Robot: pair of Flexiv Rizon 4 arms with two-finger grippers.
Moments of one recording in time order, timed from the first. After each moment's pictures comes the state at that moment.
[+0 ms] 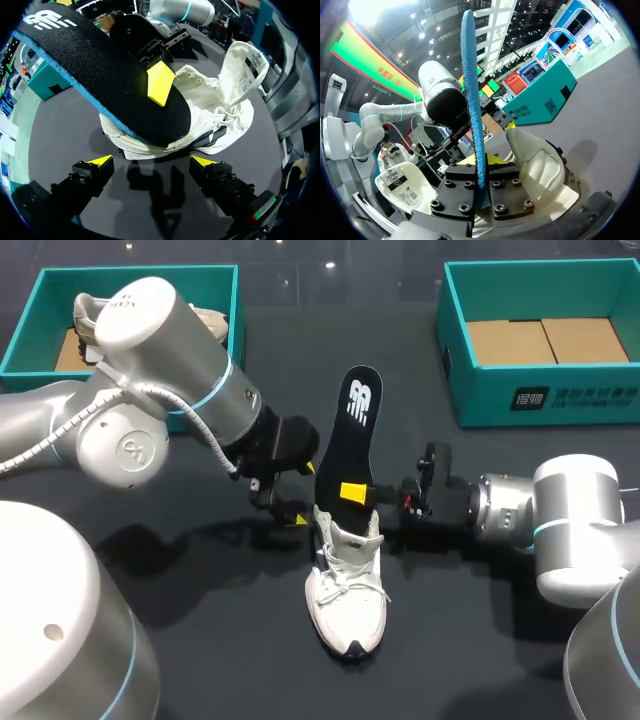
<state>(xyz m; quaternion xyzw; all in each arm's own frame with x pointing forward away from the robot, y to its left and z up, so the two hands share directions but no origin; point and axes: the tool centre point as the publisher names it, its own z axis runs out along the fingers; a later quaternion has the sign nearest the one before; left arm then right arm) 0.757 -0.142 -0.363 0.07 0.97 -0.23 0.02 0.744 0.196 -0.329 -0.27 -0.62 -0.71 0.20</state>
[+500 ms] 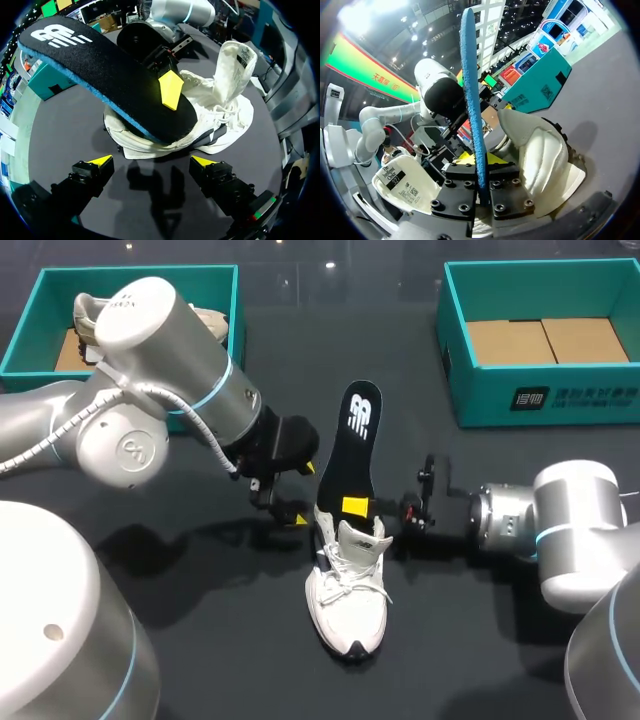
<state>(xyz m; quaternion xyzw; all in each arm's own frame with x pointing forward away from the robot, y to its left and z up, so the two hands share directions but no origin) 0.757 -0.142 -0.363 0.07 0.97 -0.23 0.02 0.729 0.194 -0.346 -0.29 -0.63 -0.68 0.23</state>
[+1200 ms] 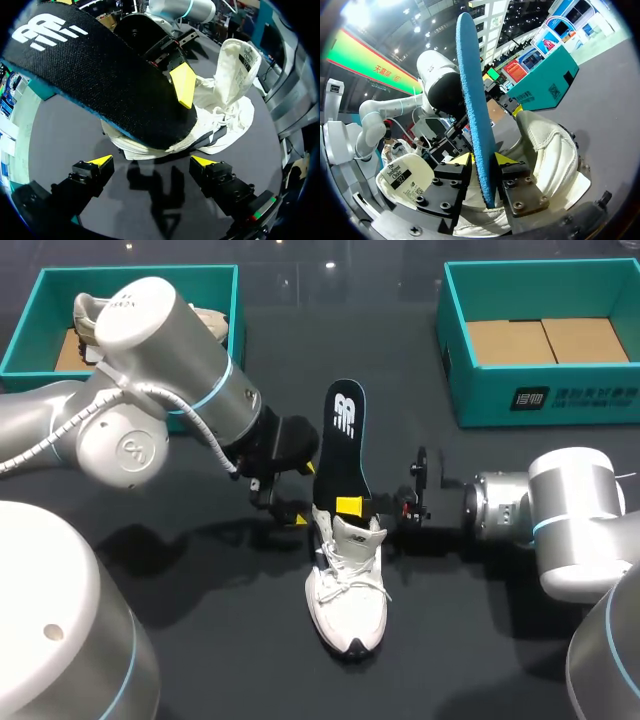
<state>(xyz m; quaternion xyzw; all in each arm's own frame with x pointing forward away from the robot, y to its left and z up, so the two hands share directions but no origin) 0.757 -0.142 -0.363 0.07 0.97 -0.23 0.02 0.728 0.203 -0.334 -0.27 -0.65 -0.67 0.22</state>
